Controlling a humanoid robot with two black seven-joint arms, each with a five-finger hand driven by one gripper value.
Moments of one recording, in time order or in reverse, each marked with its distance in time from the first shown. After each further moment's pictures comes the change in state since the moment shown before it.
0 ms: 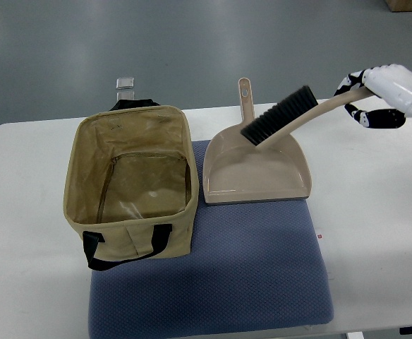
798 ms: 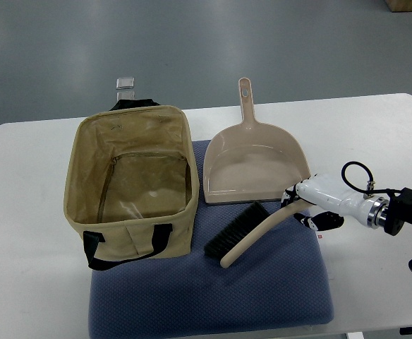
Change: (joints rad) left arm 0.000 0.000 0.000 0.000 0.000 0.000 0.000; right arm -0.208 0.206 -0.166 0.014 -0.221 0.121 -0.007
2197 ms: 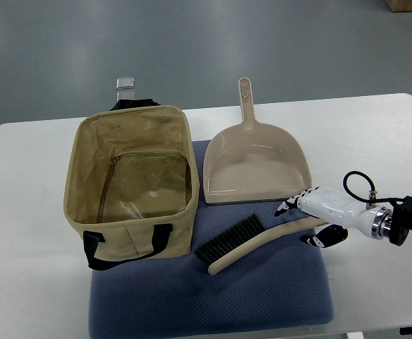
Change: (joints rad) left arm 0.000 0.000 0.000 0.000 0.000 -0.001 0.000; right arm -0.031 -0.027 -0.027 0.034 0.039 0.065 0.026
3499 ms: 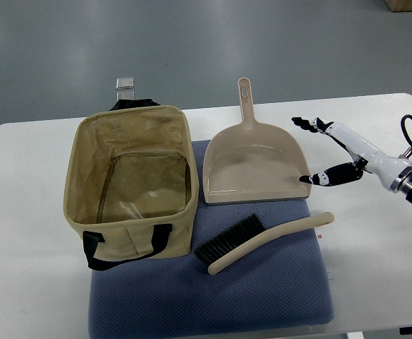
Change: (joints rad) left arm 0.000 0.000 0.000 0.000 0.000 0.000 0.000; right arm -0.074 0.083 0.325 -0.064 0.421 -0.004 0.130
